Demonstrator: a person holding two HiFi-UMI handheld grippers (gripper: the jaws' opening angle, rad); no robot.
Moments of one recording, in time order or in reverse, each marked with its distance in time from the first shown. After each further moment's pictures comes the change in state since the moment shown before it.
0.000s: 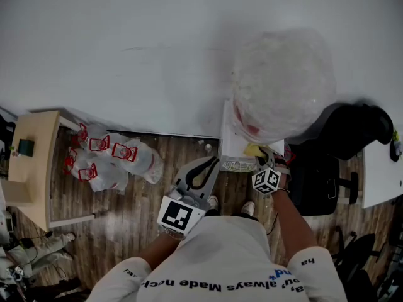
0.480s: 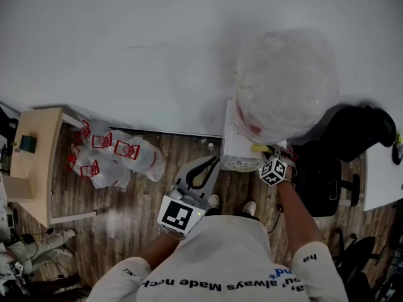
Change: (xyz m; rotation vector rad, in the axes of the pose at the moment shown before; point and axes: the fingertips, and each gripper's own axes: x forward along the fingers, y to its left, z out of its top) left arm 0.001 0.002 -0.002 0.006 0.016 0.015; right arm 0.030 -0.010 -0.035 0.053 0.084 0.112
